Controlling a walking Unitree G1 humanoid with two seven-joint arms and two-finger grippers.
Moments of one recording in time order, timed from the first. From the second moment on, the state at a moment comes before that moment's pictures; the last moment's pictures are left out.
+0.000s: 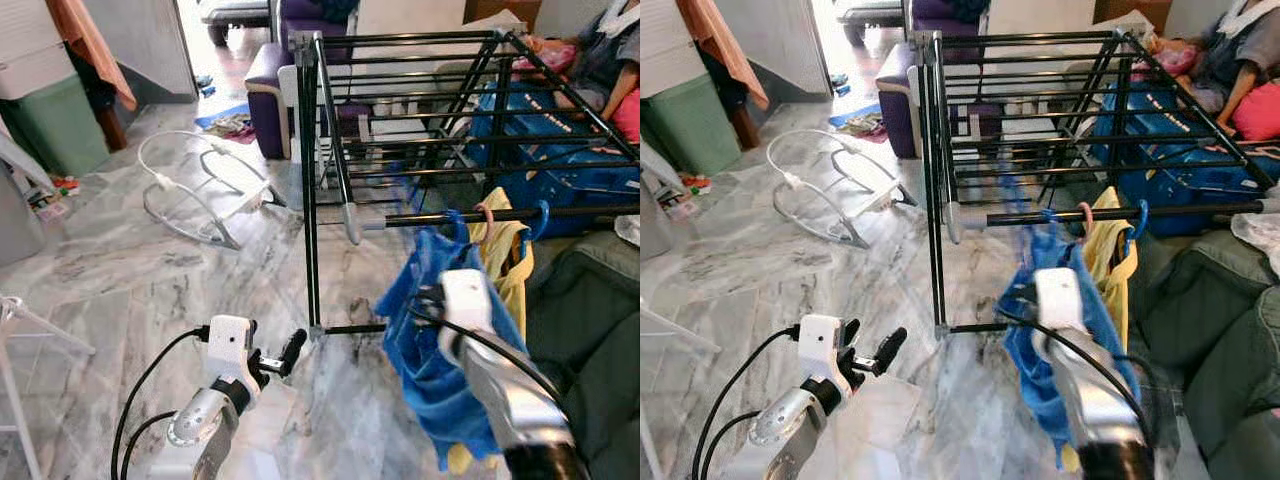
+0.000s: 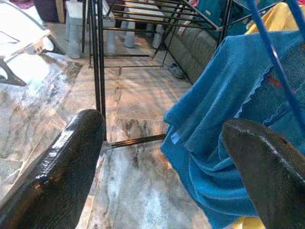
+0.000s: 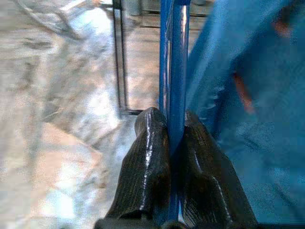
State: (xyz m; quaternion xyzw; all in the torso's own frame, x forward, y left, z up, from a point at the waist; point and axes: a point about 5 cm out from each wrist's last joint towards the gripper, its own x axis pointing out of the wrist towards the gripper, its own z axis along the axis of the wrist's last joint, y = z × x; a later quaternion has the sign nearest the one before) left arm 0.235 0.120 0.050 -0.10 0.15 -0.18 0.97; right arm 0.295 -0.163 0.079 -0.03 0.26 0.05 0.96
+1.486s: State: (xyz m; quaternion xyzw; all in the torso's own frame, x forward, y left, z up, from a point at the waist) left arm 0.233 0.120 0.047 -0.10 0.16 -0.18 0.97; right arm 0.321 -0.132 0.050 0.01 0.35 0.10 0.93
